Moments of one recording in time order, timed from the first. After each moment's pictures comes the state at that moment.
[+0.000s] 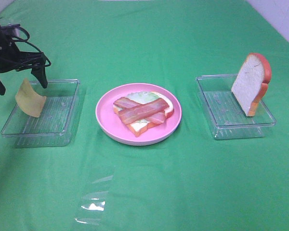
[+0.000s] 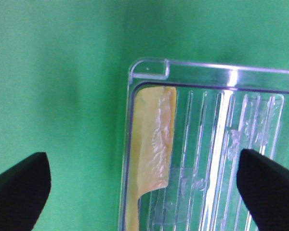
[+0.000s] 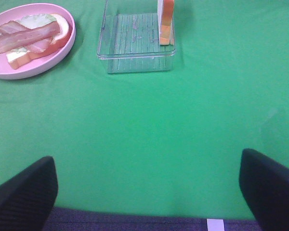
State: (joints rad) left arm -0.02 2.23 -1.77 -0.14 0.97 -0.12; right arm 0.06 0.00 -0.45 0.02 1.11 0.01
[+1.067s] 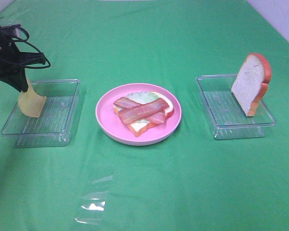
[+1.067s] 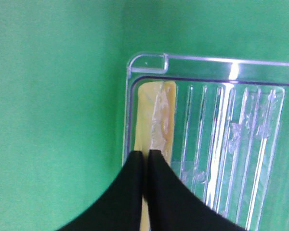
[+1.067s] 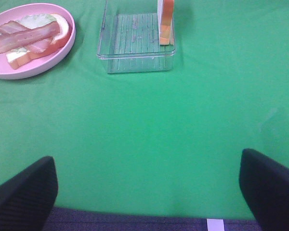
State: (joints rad) left arm -0.02 2.23 -1.77 -0.14 0.99 -0.10; right arm 0.06 0.00 -0.45 0.02 1.11 0.01
